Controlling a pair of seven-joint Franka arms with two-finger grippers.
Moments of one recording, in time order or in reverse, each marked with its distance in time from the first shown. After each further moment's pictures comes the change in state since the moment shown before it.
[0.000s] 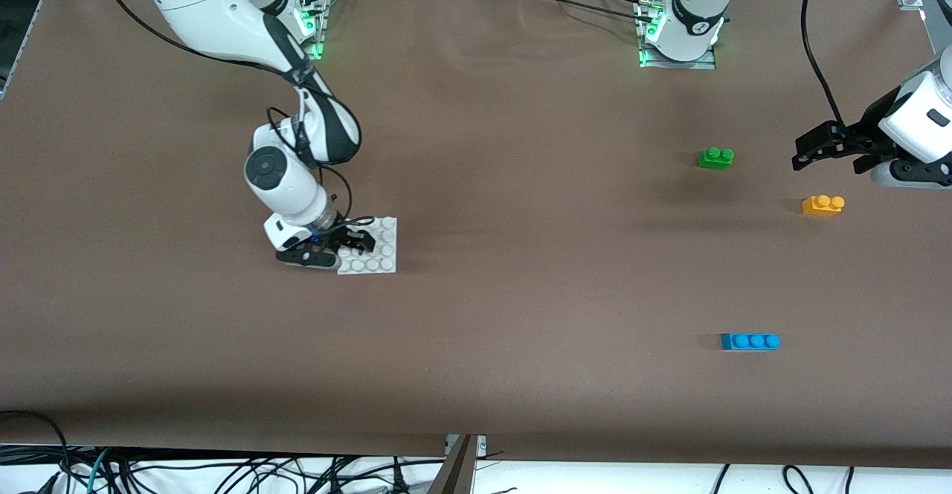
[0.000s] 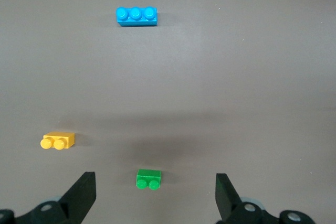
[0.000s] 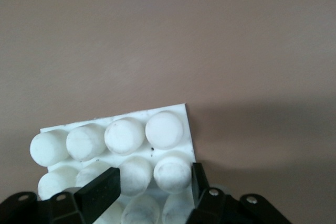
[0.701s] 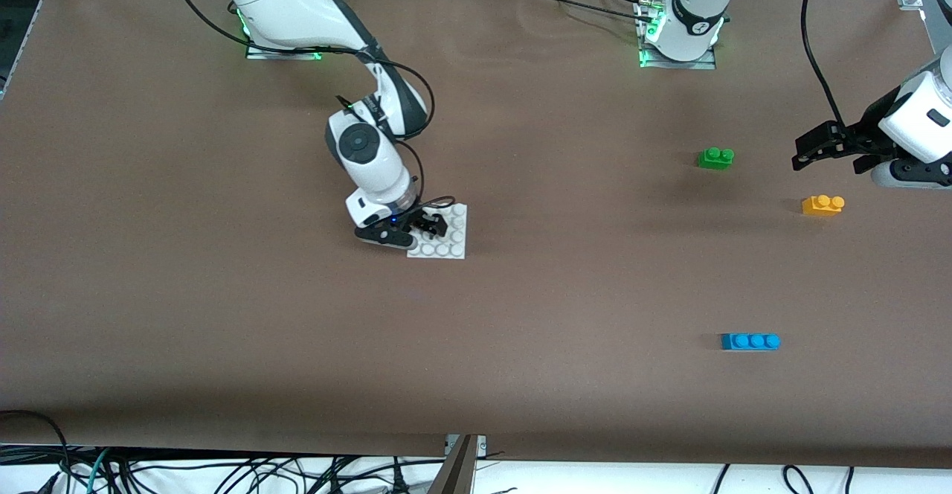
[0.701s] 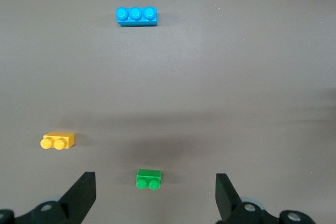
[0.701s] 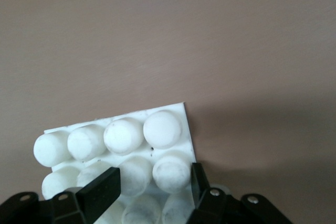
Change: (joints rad) left arm 0.000 0.000 0.000 0.000 0.000 0.000 0.000; right arm 0.274 0.099 -0.051 0.155 -0.001 0.005 0.335
